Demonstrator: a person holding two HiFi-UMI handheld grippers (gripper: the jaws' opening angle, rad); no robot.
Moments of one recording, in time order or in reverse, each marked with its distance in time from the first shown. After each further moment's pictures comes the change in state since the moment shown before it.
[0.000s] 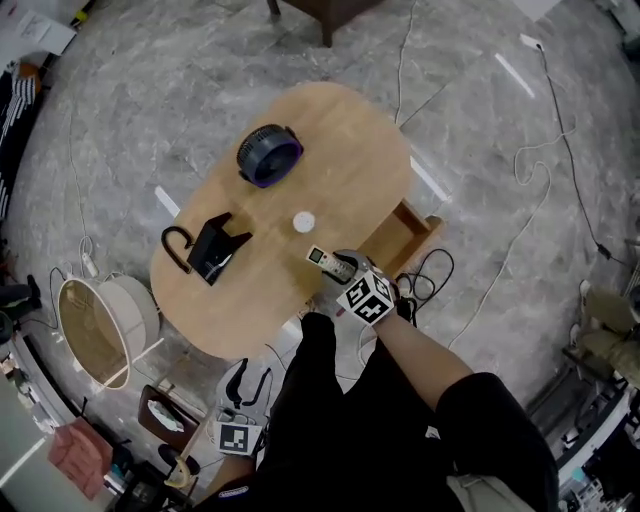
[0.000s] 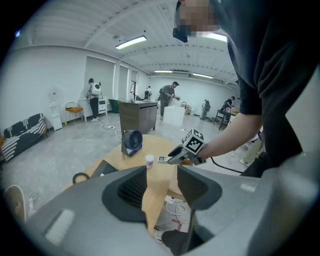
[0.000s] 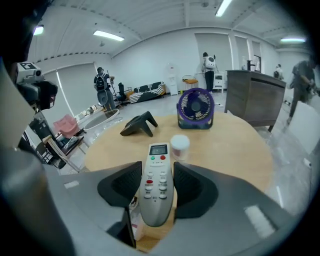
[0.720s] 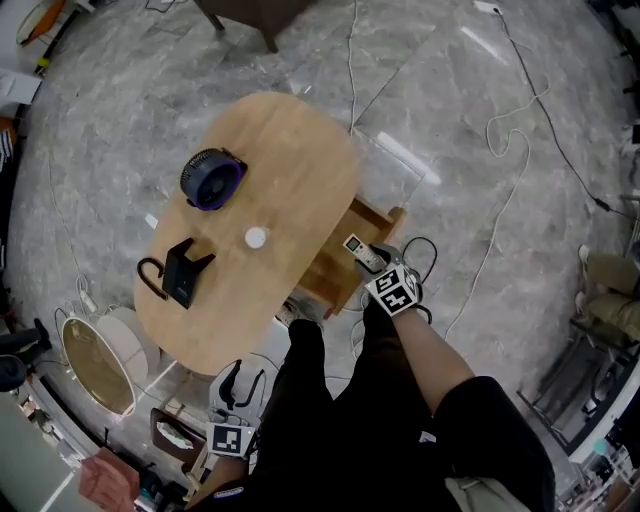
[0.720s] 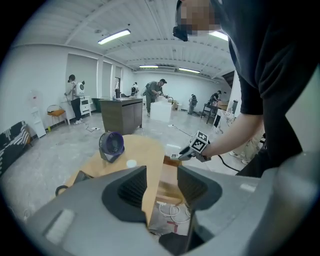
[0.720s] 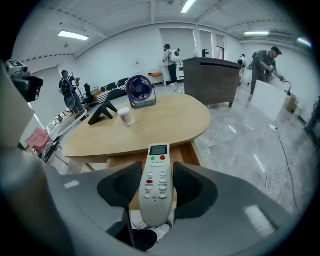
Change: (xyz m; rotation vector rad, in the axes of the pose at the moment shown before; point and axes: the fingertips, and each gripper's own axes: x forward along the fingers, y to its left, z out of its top) left arm 0.058 -0.060 0.027 0.109 0.046 -0.127; right arm -0.092 -0.124 -0.148 0.261 0.058 -0.257
